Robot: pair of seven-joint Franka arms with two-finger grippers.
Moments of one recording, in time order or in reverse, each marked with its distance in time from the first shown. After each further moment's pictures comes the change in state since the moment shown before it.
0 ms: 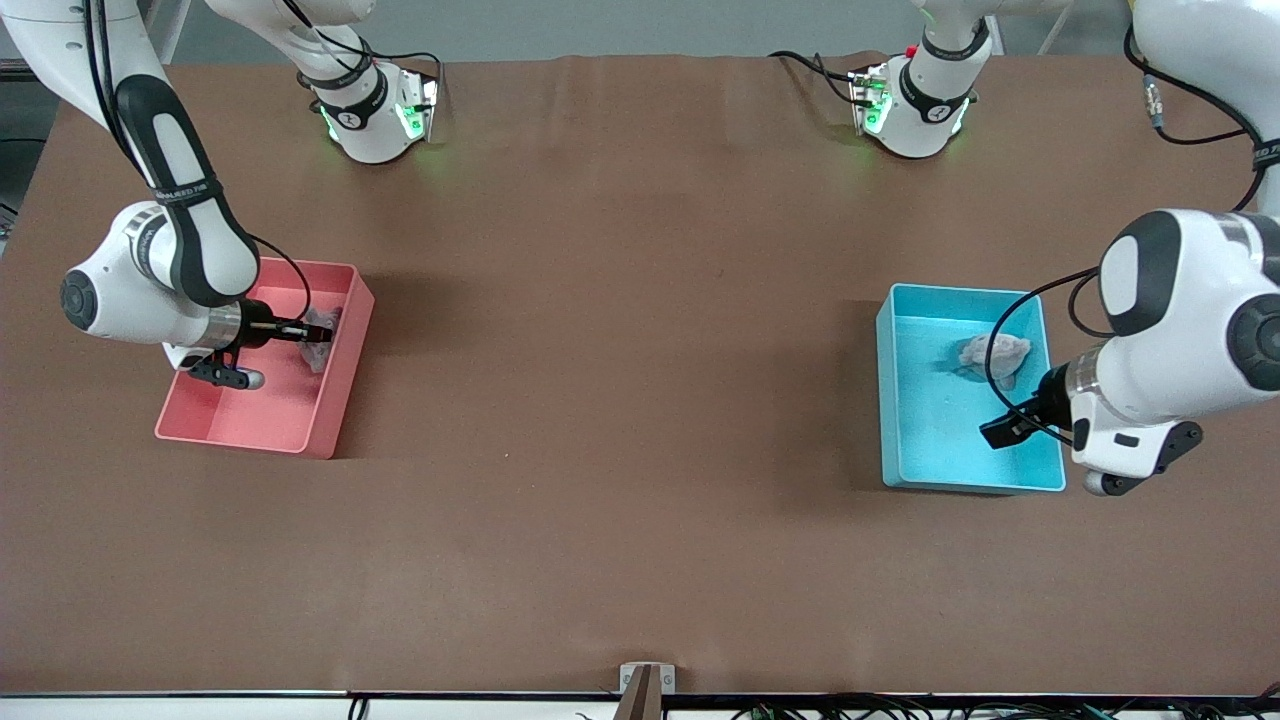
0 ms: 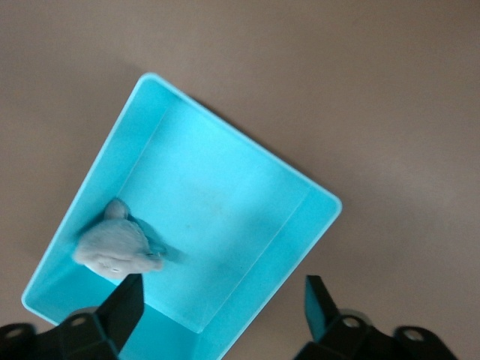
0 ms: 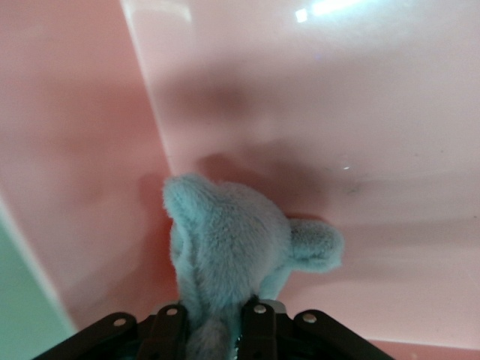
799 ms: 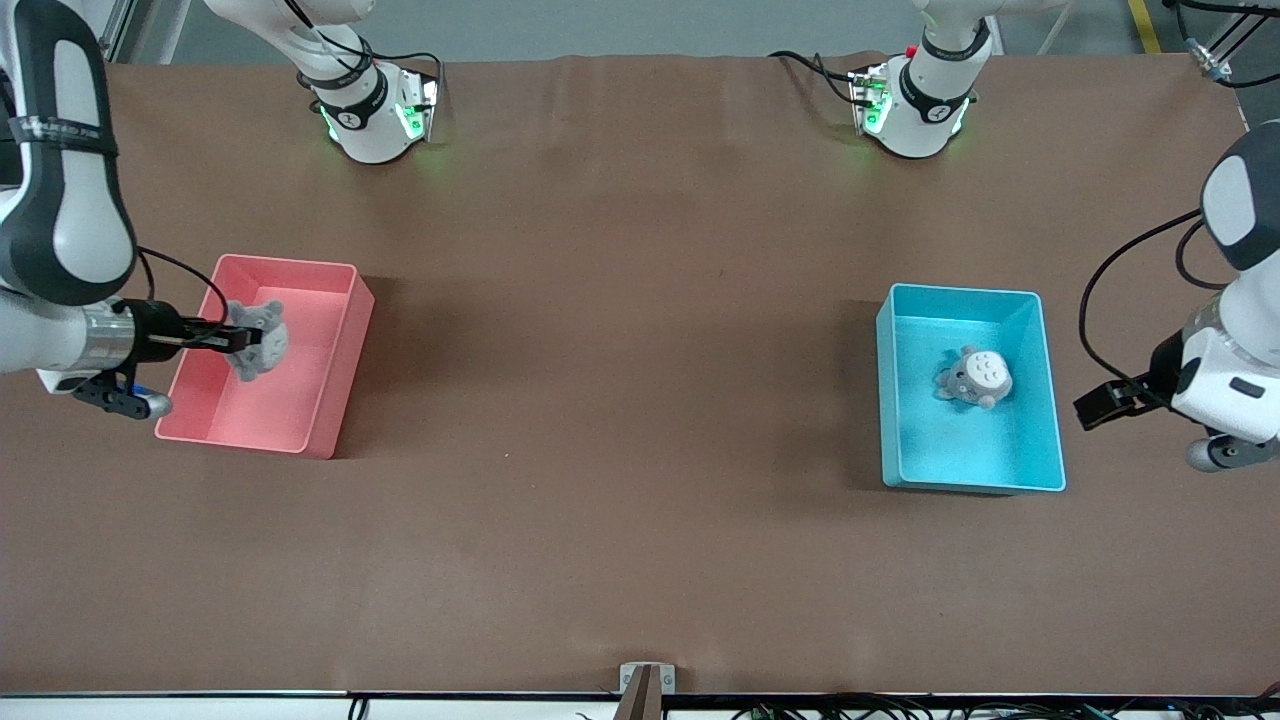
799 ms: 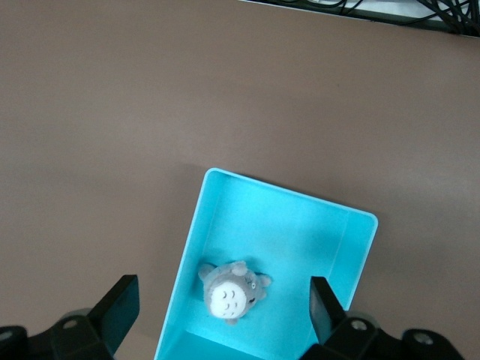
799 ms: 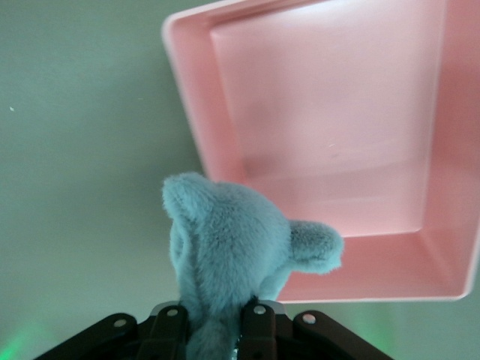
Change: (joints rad) left arm 0.042 -0.104 0.018 0.039 0.120 -0.029 0.311; right arm 0.072 -0.013 -0.016 0.476 -0.115 -0.519 0.326
